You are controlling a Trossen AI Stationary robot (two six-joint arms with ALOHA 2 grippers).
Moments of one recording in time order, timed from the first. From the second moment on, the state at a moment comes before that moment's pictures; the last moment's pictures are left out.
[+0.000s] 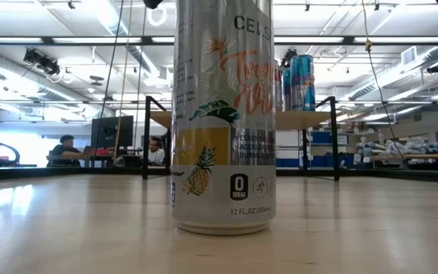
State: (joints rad) left arm -0.22 1.30 1.18 -0.37 -0.03 -0.28; right arm 0.02 1.87 2.31 -1.35 0.02 0.11
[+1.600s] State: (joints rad) left arm -0.52 1.78 1.63 -0.58 -0.31 -0.54; right arm -0.04 1.87 2.31 -1.51 0.03 0.05
